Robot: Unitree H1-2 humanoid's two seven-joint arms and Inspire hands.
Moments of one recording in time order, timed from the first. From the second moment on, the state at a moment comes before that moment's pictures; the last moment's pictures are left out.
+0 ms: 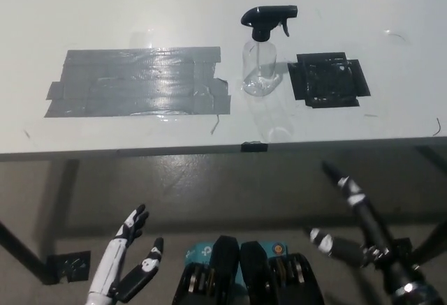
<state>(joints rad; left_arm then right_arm) 0.03 0.16 -0.11 0.07 0.20 -0.15 0.00 -0.08 -0.18 0.13 -0.05 -0.20 -0.17 0.07</state>
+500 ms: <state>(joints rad) 0.02 0.15 -0.11 0.10 0.23 -0.17 0.00 -0.54 -0.25 0.04 -0.17 -0.21 0.05 0.12</state>
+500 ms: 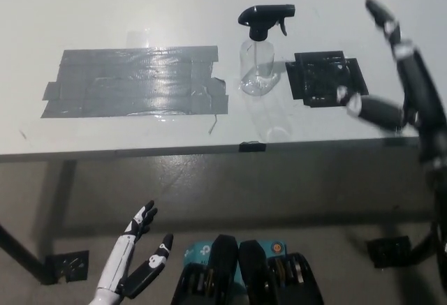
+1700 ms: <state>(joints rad) 0.05 0.14 -0.10 0.06 0.25 -0.17 0.01 -1.54 -0.09 0.57 1.30 -0.33 0.17 0.49</state>
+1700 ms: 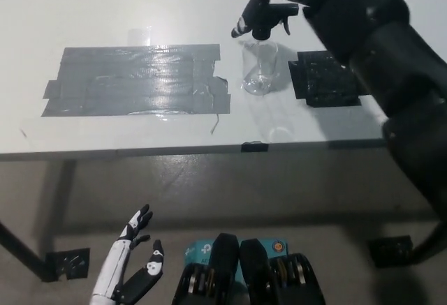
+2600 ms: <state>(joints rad) 0.04 0.12 -0.08 0.04 0.30 -0.17 0.01 -1.54 -0.07 0.56 1.40 -0.41 0.09 0.48</state>
